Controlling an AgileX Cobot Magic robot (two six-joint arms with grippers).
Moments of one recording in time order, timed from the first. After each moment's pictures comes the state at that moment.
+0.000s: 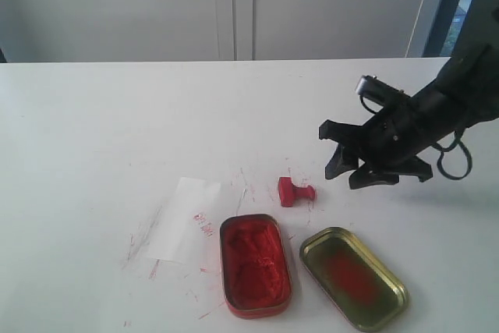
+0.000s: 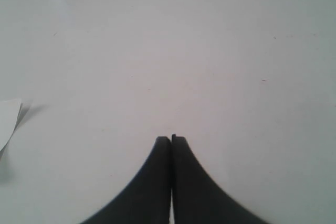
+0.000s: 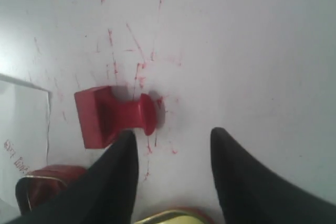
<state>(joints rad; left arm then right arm) 0.04 -0.01 0.03 -0.09 0.42 0.15 0.13 1.89 -1.12 0.71 0.70 -0.31</state>
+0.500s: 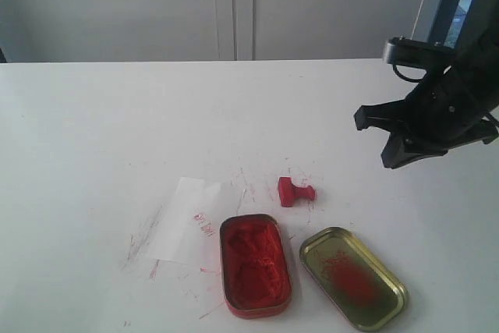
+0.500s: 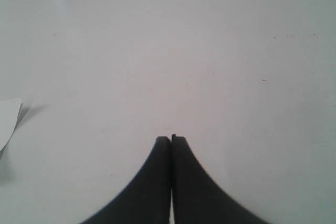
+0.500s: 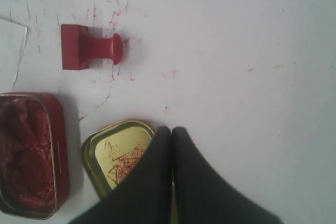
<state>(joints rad) 0.04 -0.01 0.03 -0.09 0.42 0.15 0.13 1.62 -1.12 0.32 0.87 -0.13</state>
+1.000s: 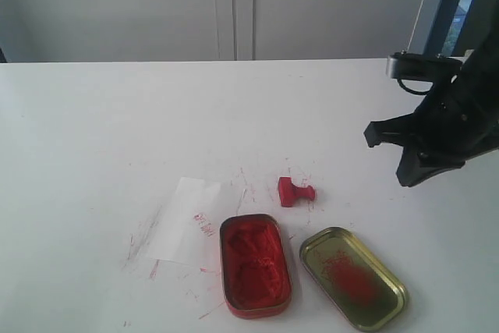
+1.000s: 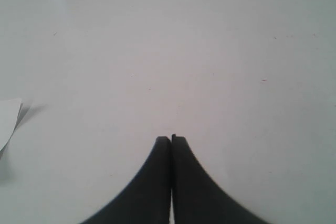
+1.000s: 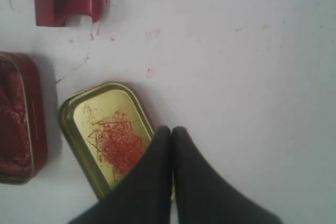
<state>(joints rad) 0.04 -0.01 0.03 -0.09 0.42 0.15 0.13 1.62 -1.12 0.24 0.98 -0.10</state>
